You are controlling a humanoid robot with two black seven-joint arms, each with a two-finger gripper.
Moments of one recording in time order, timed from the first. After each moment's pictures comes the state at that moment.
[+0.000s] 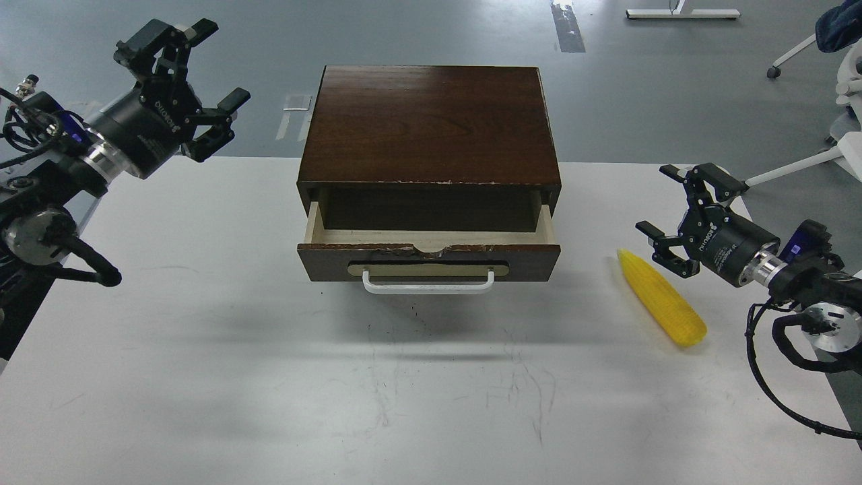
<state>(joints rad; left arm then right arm) -0.83 0.76 -0.43 -1.03 0.20 -0.41 -0.49 0.81 -0.70 0.03 0.87 -0.03 0.49 0.49</state>
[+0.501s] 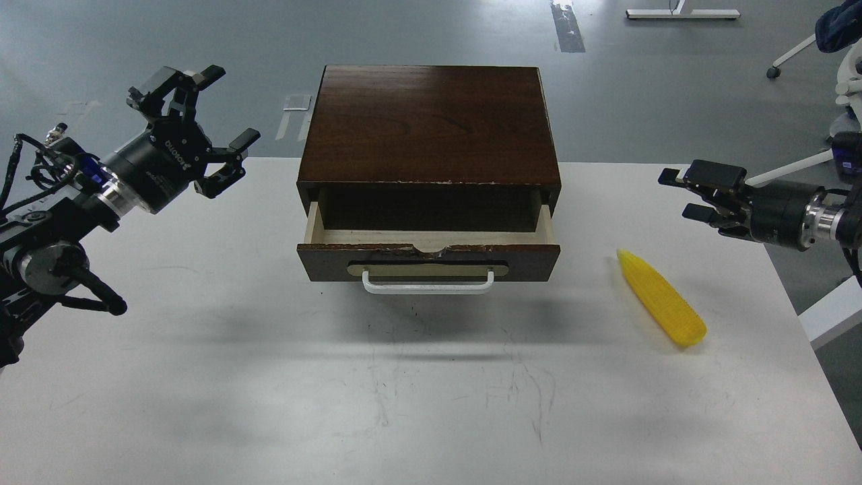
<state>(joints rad) -0.76 0.70 -0.49 -1.01 0.19 -0.49 -0.49 1.02 -0.85 0.03 0.88 -0.89 0.49 0.49</state>
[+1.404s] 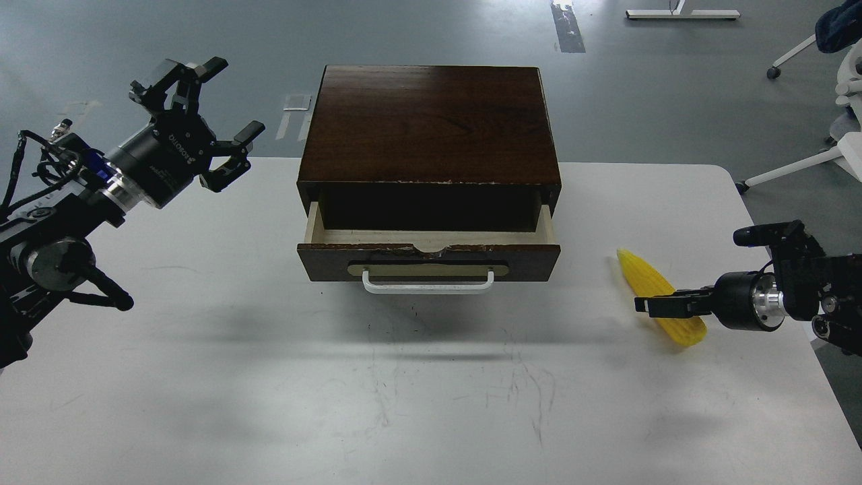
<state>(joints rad) -0.76 0.69 -0.51 -1.02 0.20 -0.49 -0.49 0.99 -0.72 -0.30 0.87 -1.28 0.21 0.49</state>
